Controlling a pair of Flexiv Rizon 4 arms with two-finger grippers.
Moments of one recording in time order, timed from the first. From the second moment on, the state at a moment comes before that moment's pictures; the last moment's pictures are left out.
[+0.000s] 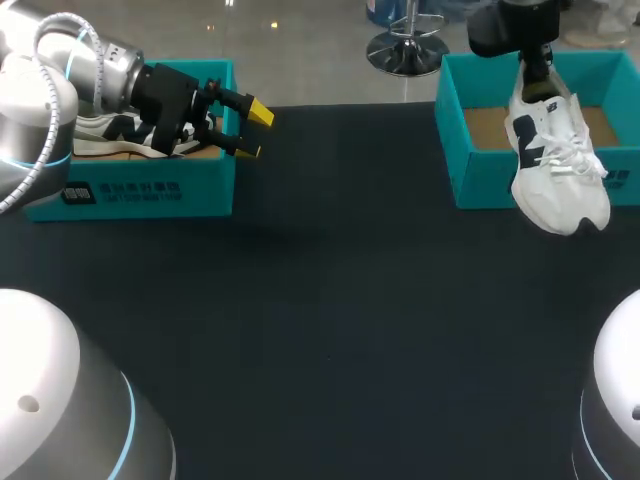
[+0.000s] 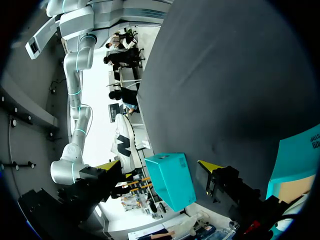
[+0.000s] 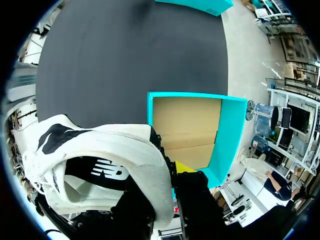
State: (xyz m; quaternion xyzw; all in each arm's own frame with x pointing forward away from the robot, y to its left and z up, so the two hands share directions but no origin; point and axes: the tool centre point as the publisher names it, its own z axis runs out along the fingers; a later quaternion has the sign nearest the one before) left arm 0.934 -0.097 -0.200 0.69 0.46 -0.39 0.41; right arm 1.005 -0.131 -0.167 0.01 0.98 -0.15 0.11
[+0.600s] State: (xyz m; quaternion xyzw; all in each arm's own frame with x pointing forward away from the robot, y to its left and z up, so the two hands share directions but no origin) left arm 0.934 -0.097 -0.200 0.69 0.46 -0.39 0.41; right arm 1.017 -0.153 -0.170 0.03 0.98 -0.13 0.11
